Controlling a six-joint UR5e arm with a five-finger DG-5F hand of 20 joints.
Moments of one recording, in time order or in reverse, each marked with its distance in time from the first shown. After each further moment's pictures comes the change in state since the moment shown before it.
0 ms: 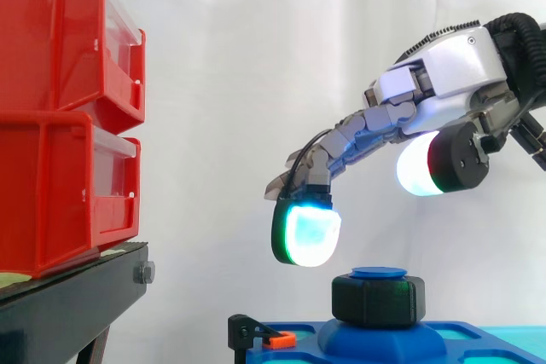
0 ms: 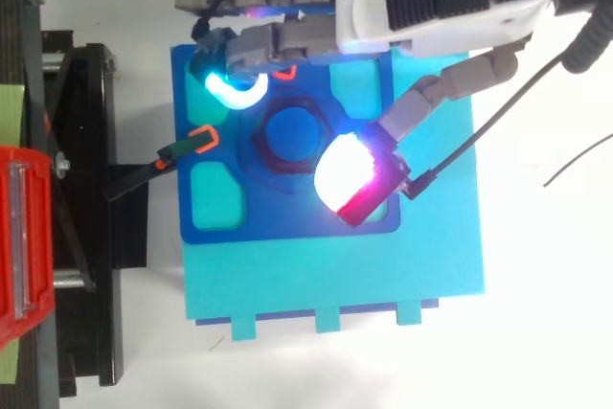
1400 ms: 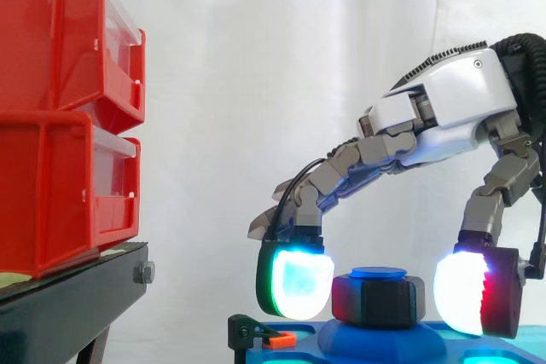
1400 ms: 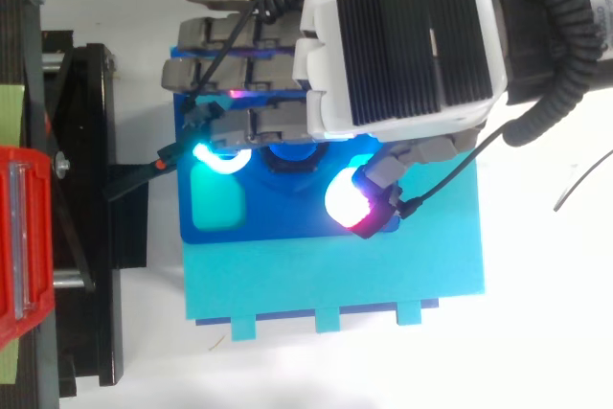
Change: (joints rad) arm 0.055 0.000 -0.083 0.093 0.042 0.032
